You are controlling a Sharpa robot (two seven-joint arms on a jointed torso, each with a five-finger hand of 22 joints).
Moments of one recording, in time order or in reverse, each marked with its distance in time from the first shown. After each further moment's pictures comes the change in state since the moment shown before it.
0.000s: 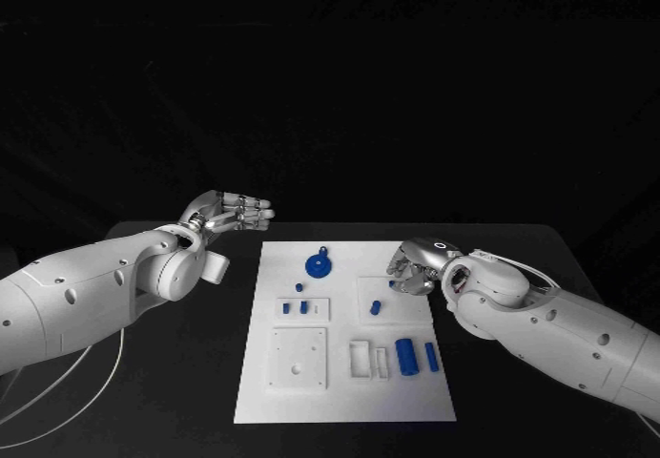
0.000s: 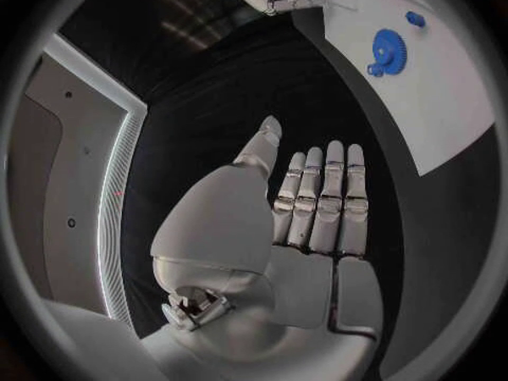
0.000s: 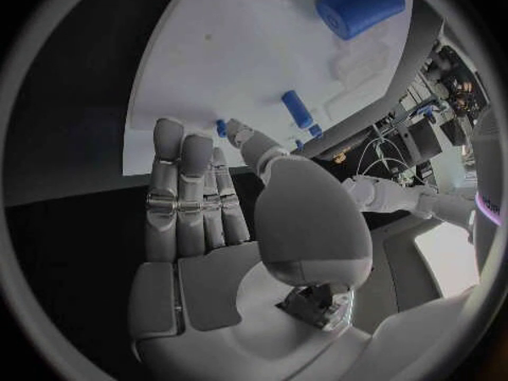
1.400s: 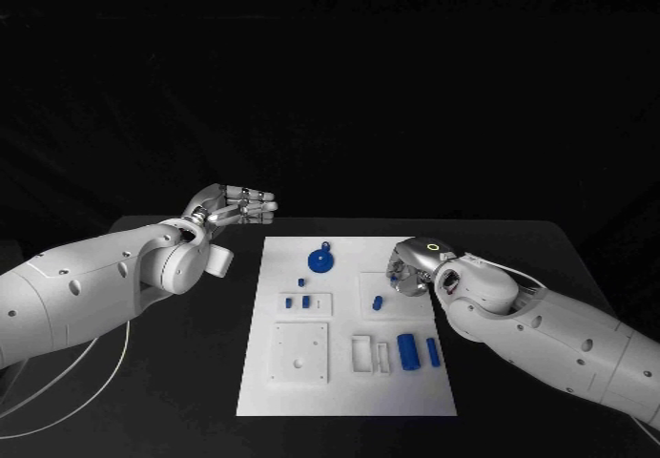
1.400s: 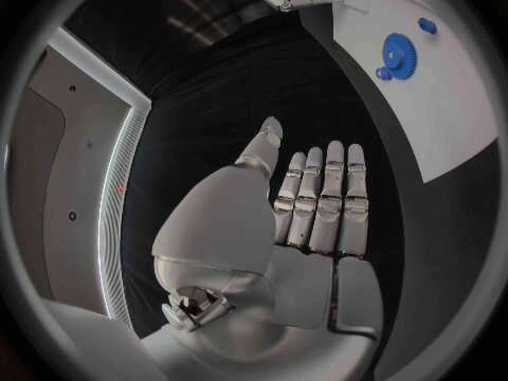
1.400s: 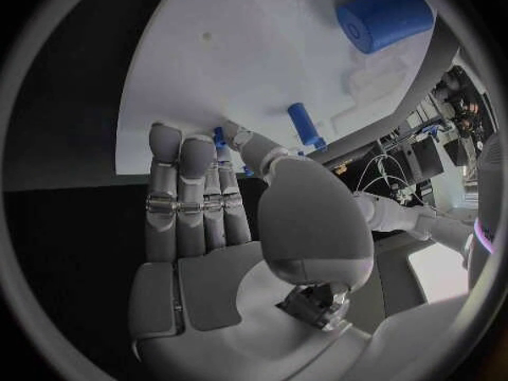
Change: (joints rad) left arm 0.000 0.002 0.000 0.001 0.030 0.012 0.016; left_hand 0.004 0.004 -0.008 0.002 0.000 0.000 0.000 0.000 0.000 -0.004 0.004 0.000 0.000 0.000 0.000 0.000 0.000 0.000 0.012 -0.002 0.007 -0.070; right arm 0.000 0.039 -0.040 -0.023 -0.110 -0.042 -0.038; right_hand -0.004 0.036 0.164 -0.038 -0.050 0.151 -0.039 0.001 0.012 0.155 -0.054 -0.009 0.001 0.023 -0.041 0.009 0.011 -0.039 0.000 -0.033 0.164 0.013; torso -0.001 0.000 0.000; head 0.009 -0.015
